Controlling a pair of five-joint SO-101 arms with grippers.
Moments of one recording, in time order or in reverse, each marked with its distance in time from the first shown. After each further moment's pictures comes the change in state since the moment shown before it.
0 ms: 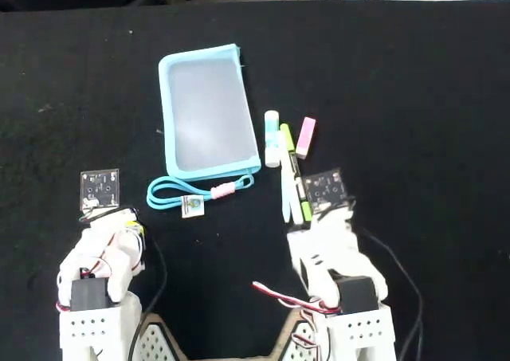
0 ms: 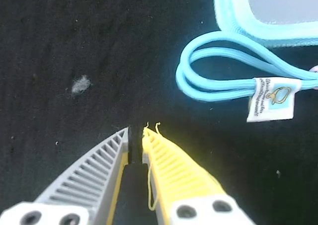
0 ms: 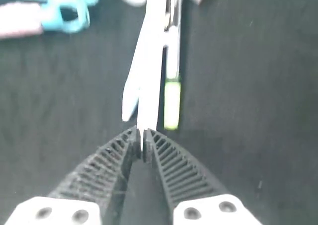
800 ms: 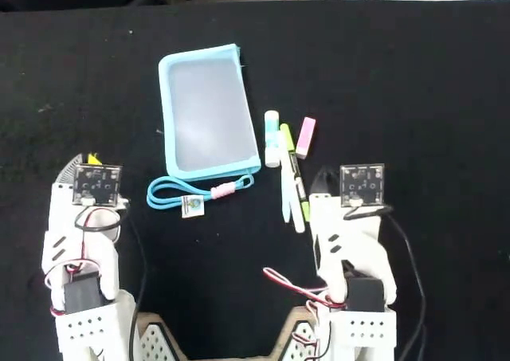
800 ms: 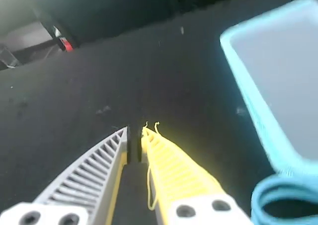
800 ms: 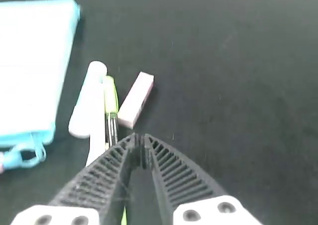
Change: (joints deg) left arm -8.0 0.0 -0.6 -36.4 -19.4; right arm 10.0 0.0 -0.2 -19.5 2.1
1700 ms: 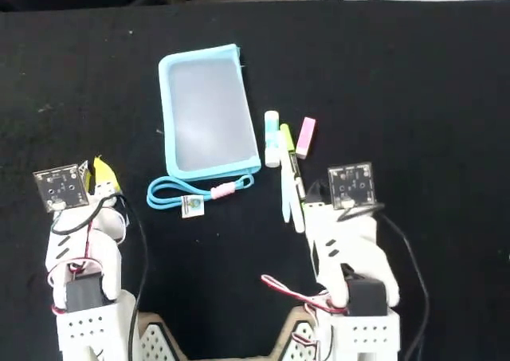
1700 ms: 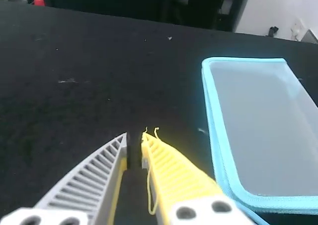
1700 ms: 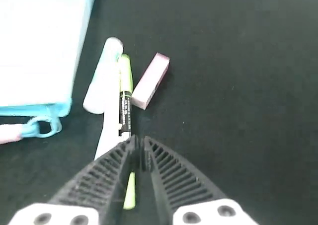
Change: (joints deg) left arm 2.4 0.6 0.6 4.7 23.6; right arm -2.5 0.0 -7.0 10.1 1.0
